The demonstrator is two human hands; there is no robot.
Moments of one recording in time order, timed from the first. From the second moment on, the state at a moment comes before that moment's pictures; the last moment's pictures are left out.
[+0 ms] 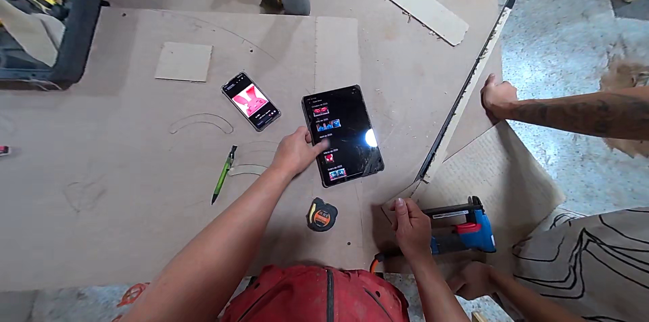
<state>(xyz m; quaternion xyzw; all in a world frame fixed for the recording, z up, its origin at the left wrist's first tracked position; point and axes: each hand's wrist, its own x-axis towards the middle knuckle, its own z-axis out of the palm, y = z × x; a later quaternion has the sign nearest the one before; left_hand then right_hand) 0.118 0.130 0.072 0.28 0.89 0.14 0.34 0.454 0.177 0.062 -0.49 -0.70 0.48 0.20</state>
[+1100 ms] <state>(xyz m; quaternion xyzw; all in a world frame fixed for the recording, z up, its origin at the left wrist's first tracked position) 0.123 0.134 0.073 0.26 0.89 0.11 0.36 0.449 0.180 0.063 -0.48 -0.69 0.50 0.20</state>
